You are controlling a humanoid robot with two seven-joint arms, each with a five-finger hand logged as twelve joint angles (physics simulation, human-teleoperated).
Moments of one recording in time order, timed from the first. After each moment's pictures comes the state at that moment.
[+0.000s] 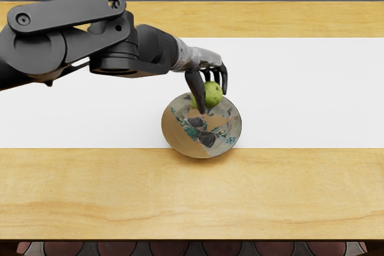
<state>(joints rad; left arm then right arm) -1.53 0.26 -0.11 -1.31 0.64 -0.30 0.61 0.01 0.00 0.23 0.20 0.07 0.03 -0.13</state>
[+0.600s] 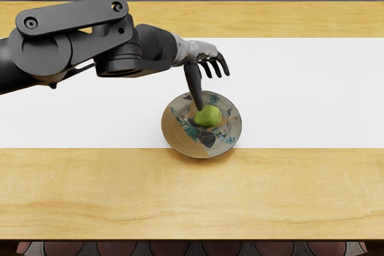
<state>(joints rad) -1.50 0.24 -0.11 -1.27 0.64 -0.19 0.61 0.01 0.00 0.23 0.20 0.07 0.03 -0.13</state>
